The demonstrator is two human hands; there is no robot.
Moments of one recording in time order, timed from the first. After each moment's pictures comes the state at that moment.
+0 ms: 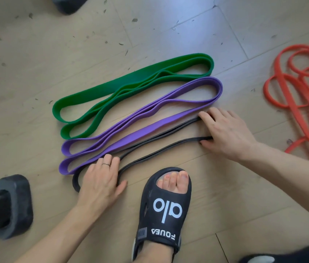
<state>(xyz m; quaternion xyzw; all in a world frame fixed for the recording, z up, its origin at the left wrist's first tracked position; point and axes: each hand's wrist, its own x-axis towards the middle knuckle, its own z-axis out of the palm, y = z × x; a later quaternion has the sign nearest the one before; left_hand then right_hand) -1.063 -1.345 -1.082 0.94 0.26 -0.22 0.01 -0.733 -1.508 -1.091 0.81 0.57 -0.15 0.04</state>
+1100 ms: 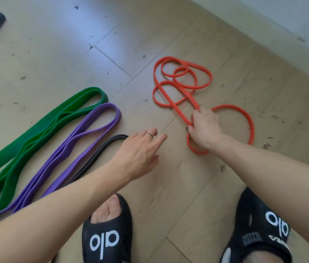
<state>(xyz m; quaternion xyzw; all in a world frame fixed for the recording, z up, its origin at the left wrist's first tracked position) -0.782 -1.474 -1.057 0.98 -0.12 -0.16 0.07 -0.653 -1.660 -1.081 0.97 0.18 -0.18 0.00</state>
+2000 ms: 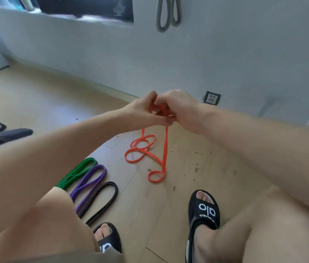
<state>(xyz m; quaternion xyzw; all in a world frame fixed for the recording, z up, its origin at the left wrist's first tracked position) -0.758 -1.581 -0.688 0.90 -0.12 -0.07 0.42 -0.746 -1.725 -0.671 0.77 0.03 -0.17 -0.61</state>
